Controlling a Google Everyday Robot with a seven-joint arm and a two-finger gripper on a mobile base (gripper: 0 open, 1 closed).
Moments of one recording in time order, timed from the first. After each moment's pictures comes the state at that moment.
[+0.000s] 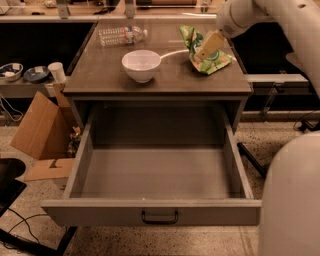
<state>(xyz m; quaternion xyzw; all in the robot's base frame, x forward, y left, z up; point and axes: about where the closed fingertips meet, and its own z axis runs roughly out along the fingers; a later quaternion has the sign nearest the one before) 0.806 -0.173 0.945 -0.51 0.74 -0.06 0.43</state>
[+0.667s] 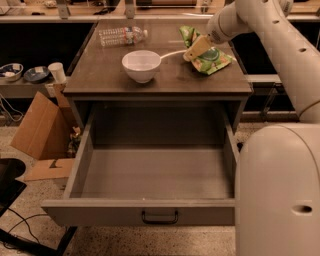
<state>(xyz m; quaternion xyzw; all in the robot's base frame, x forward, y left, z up) 0.857 -0.161 0.910 -0.43 0.78 -0.02 0.45</state>
